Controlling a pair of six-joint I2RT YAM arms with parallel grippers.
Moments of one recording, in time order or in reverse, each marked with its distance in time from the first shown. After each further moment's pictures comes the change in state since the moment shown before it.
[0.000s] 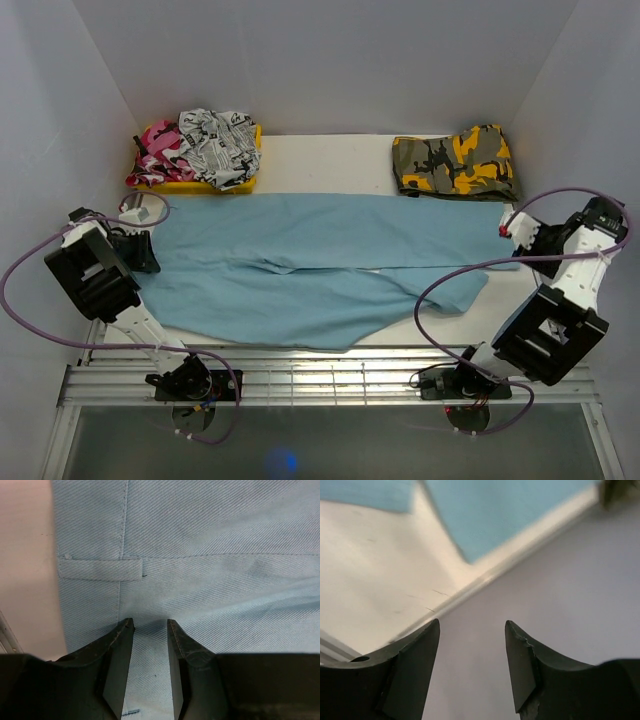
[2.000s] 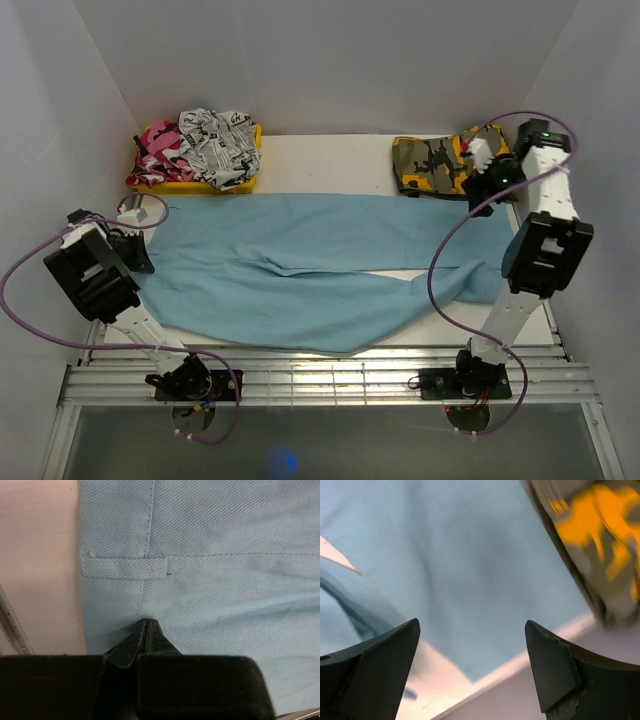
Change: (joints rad) left arm 0.010 -0.002 -0.018 0.044 -0.006 0.003; right arm 0.457 0.636 0.689 -0.275 -0.038 0.592
